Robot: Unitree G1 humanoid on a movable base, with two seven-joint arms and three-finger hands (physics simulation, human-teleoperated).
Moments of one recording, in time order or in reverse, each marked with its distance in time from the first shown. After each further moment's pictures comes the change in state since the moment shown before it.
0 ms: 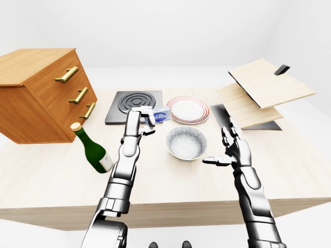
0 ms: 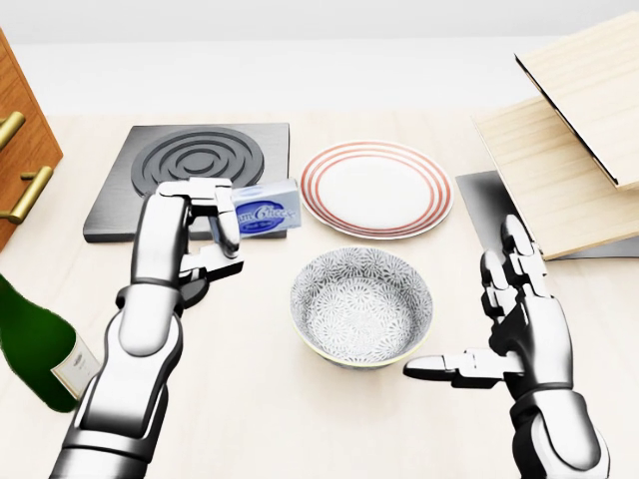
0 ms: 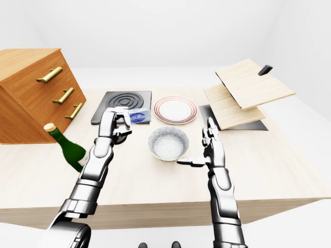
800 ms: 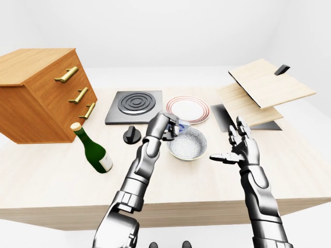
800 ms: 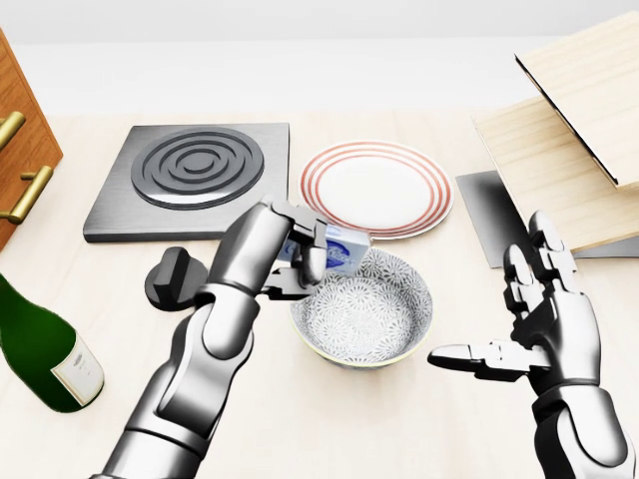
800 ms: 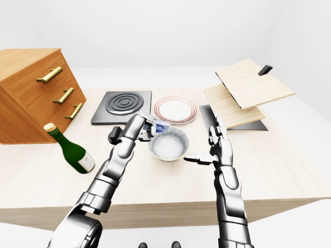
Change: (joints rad) left arm -0.081 -0.098 -0.112 0.140 0.410 0.000 -0.048; right arm -0.015 -0.036 -0.058 0.000 0.073 0.024 0.003
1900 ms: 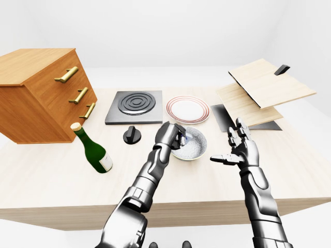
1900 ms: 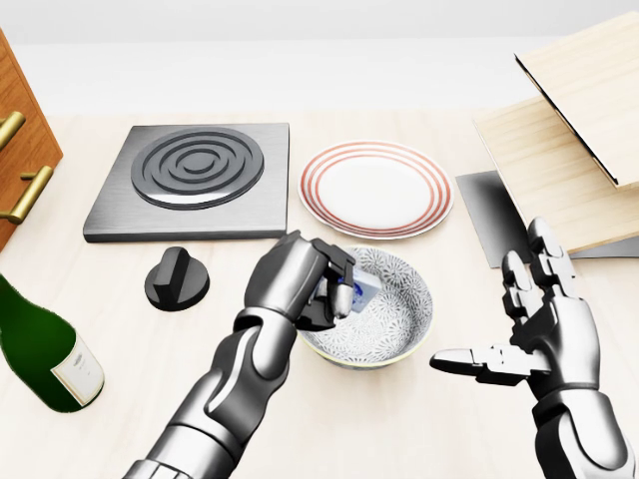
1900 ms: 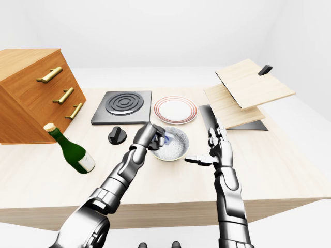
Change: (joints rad) left arm -0.073 -0.074 -0.044 0.300 0.168 0.000 0.131; right arm 0.000 -0.003 -0.005 0.042 0.024 -0.020 0.019
